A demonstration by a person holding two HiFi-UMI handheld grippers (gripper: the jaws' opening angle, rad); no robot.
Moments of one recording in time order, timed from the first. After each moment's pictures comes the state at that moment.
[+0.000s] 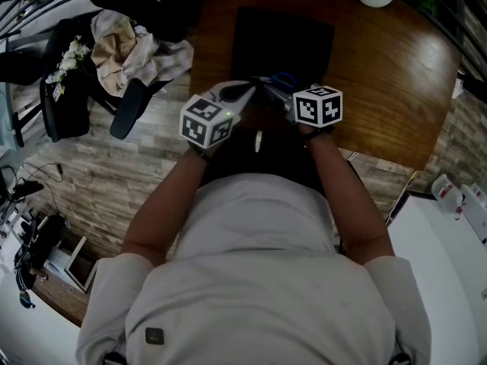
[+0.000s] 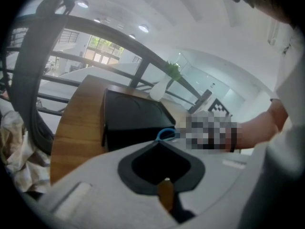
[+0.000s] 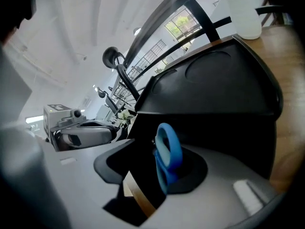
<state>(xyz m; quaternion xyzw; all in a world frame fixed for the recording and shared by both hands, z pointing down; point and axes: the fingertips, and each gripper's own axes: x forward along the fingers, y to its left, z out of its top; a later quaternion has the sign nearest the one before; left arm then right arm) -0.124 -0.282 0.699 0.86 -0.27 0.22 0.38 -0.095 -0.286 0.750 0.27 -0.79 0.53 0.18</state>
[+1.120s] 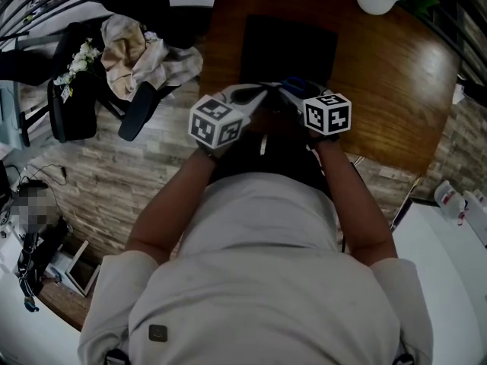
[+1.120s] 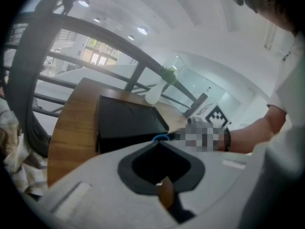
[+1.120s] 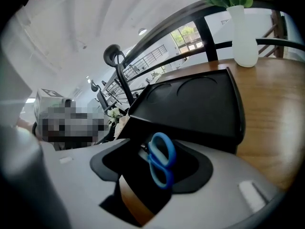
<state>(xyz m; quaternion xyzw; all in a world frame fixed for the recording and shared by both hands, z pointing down) -0.113 -0.280 0.670 0.87 -0.25 0.20 0.38 -0.065 -0.292 0.737 0.33 -0.80 0.45 0.23</state>
